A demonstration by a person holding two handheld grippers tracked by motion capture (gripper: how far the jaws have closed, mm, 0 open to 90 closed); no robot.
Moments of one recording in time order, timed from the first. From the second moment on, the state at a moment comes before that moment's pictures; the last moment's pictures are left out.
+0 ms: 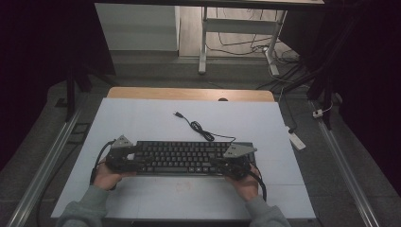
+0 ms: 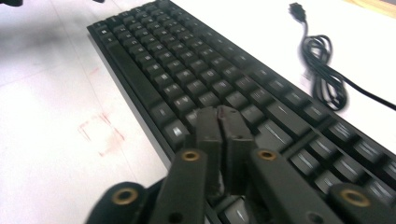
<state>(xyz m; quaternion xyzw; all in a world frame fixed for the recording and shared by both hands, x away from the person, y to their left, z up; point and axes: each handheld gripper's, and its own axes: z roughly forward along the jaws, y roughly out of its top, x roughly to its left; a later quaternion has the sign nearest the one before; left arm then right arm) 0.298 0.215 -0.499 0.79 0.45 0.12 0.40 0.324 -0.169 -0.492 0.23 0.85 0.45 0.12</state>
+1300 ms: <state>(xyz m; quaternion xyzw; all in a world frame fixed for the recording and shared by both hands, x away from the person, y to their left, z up) 0.299 0.211 -0.502 0.80 0.44 0.12 0.39 0.346 -0.070 -0.516 0.21 0.88 0.41 0.07</state>
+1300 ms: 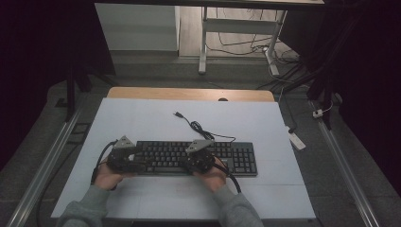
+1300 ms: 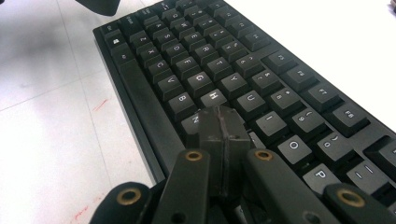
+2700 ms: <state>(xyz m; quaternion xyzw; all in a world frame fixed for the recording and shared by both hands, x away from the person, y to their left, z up) 0.299 0.211 -0.503 0.80 0.44 0.12 0.39 0.336 -0.128 -0.501 0.24 0.86 0.44 0.12</state>
